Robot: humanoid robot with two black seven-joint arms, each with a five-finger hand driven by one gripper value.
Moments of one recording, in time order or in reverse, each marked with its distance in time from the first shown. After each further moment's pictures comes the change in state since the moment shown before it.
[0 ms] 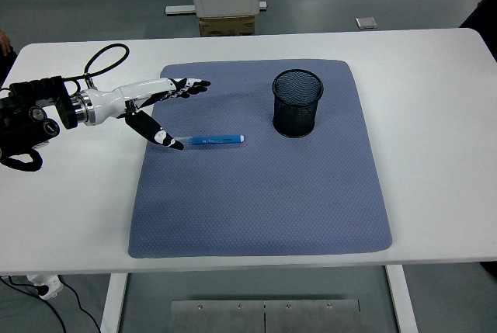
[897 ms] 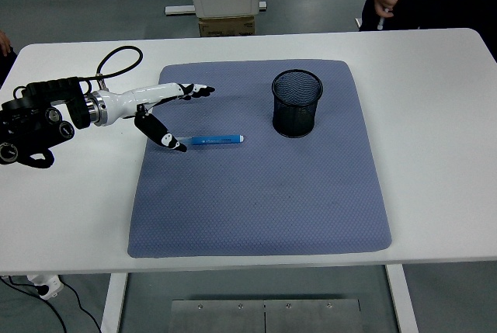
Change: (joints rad) left arm -0.026 -0.059 0.086 0.009 0.022 0.076 0.112; right arm 0.000 0.000 0.000 0.000 0.000 0.000 0.000
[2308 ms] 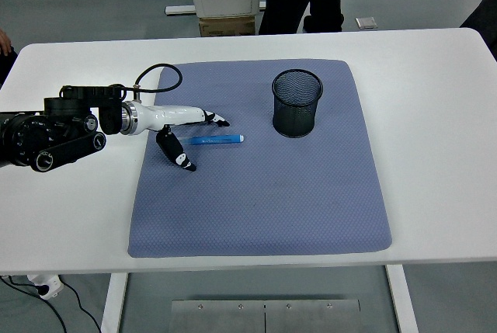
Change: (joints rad) left arm -0.047 -0.122 0.068 0.040 0.212 -0.003 0.091; right arm 0.001 0.000 0.000 0.000 0.000 -0.001 0.000
